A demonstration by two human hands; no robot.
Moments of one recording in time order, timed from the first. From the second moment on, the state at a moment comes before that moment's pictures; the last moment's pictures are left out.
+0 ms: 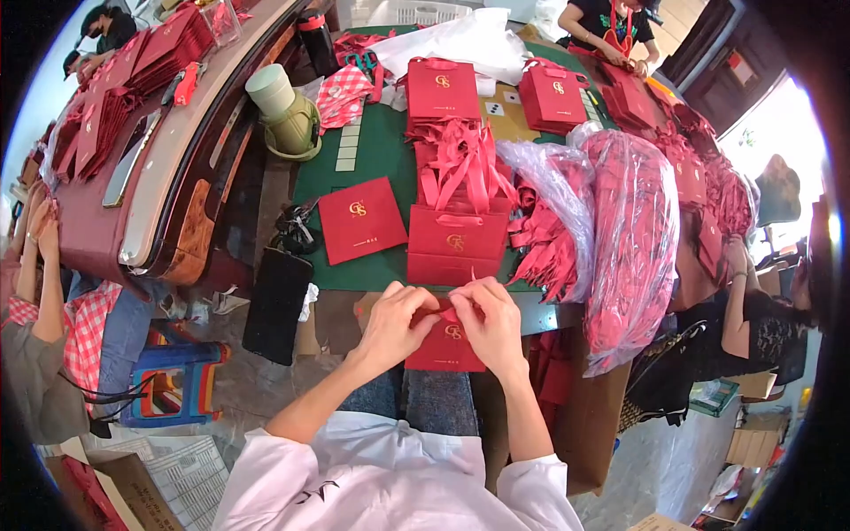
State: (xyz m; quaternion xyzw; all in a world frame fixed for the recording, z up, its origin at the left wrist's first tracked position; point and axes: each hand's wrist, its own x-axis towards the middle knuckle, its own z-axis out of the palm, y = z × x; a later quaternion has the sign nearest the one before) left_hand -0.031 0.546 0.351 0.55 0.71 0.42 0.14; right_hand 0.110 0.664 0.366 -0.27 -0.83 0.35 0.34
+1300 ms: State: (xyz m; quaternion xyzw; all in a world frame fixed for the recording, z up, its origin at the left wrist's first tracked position) left_hand -0.037 0.560 0.312 0.48 0.74 0.42 0.19; right_hand 0.104 0.696 0.334 -0.37 -0.86 0.26 0.22
